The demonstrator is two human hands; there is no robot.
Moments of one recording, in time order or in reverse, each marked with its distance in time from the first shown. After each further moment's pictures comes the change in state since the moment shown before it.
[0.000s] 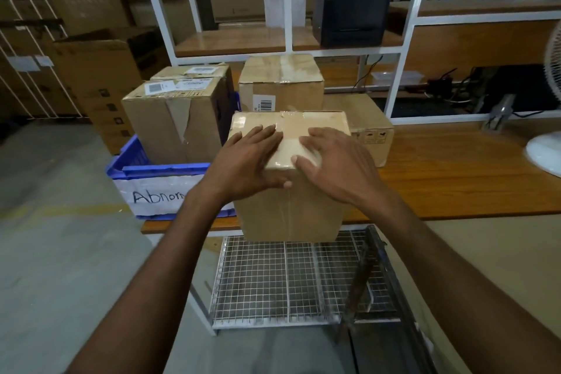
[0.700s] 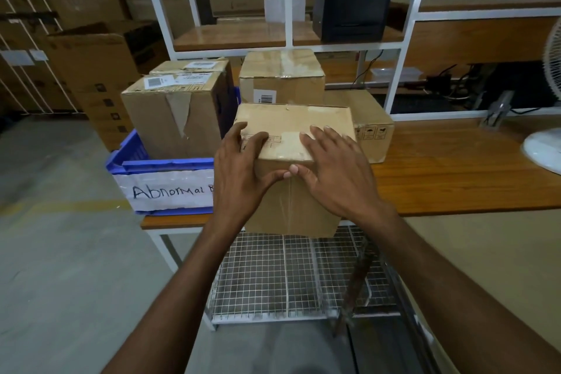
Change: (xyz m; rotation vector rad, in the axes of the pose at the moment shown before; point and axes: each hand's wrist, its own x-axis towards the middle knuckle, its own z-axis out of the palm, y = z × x) left_hand -0.028 0.011 0.046 -0.167 0.571 -0.153; right_hand -0.021 -0.006 0.022 -0.179 -0.014 -0.034
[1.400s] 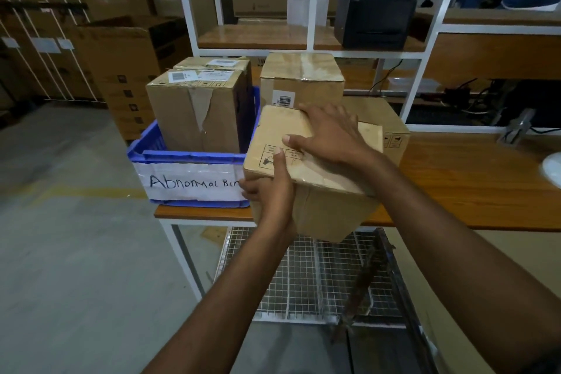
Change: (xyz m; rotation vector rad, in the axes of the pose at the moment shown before) left_hand -0.011 0.054 0.025 -0.986 0.139 -1.278; right_hand 0.088 -0.011 -0.008 0.203 -0.095 0.040
